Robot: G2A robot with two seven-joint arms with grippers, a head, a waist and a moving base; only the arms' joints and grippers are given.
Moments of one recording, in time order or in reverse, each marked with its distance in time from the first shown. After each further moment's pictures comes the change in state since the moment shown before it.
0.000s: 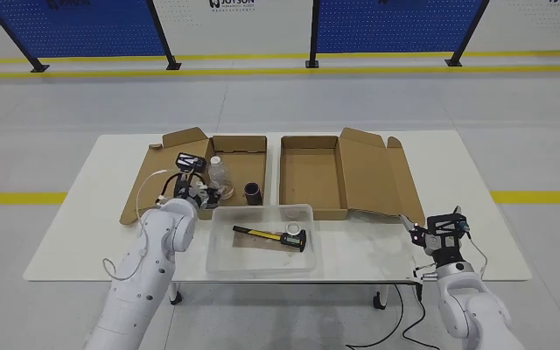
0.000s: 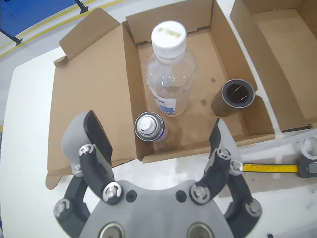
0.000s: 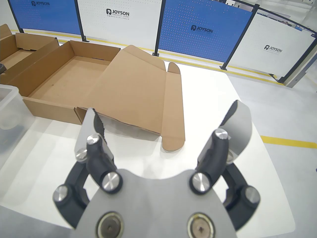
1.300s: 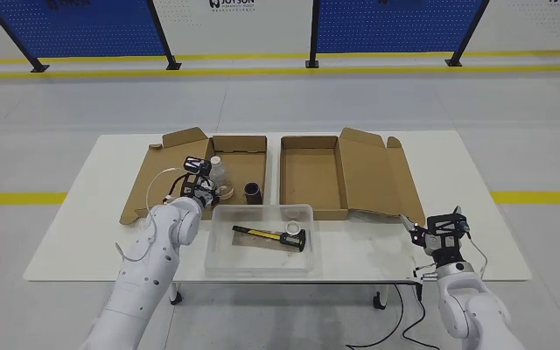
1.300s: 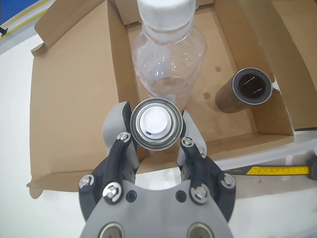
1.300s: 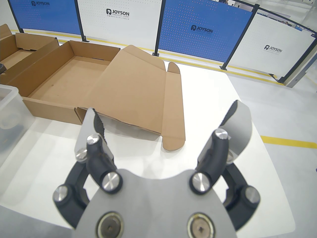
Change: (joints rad) left arm -0.126 -0.010 0.093 0.269 -0.054 -0.023 0.042; right arm 0.000 0.000 0.000 0.000 0.000 0.000 0.000
